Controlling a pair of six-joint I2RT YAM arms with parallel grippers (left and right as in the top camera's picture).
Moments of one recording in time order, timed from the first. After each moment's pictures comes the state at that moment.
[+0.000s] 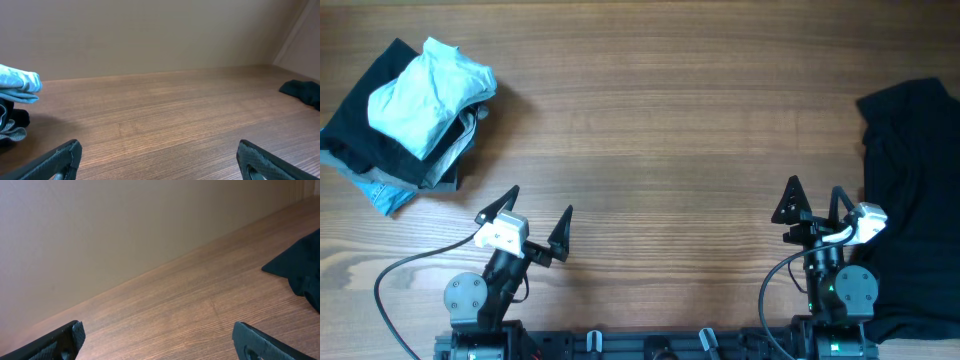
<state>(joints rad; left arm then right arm) 0.04 0.01 0.01 -0.04 0.43 -0.07 -0.02 0.04 0.01 0.01 0.02 0.45</state>
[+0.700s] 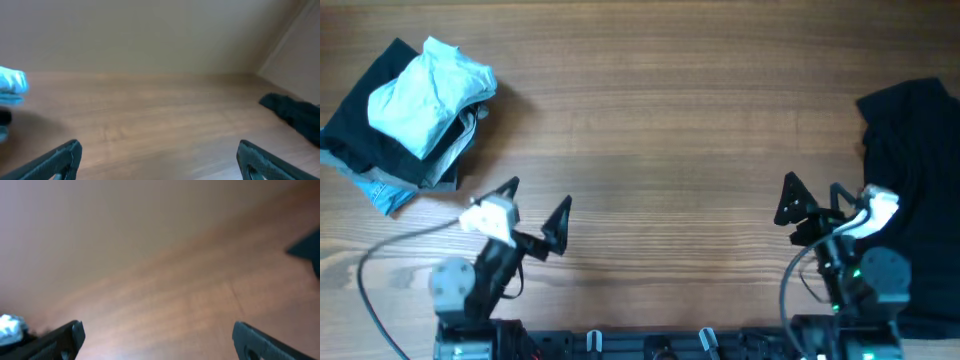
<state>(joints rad) 0.04 0.22 0.20 -0.07 0.47 -0.18 -0.02 0.26 0.39 -0.35 -0.10 0.46</state>
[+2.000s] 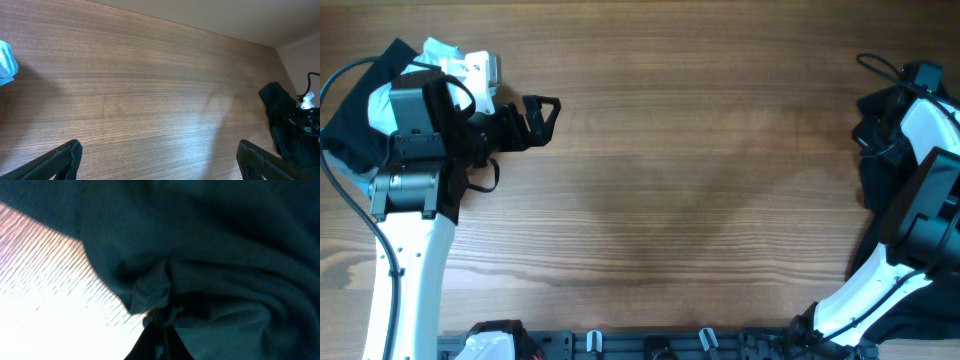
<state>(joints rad) 0.04 1.22 1.18 -0.66 0.47 -0.21 -0.42 2.06 1.44 -0.73 0.15 0.37</state>
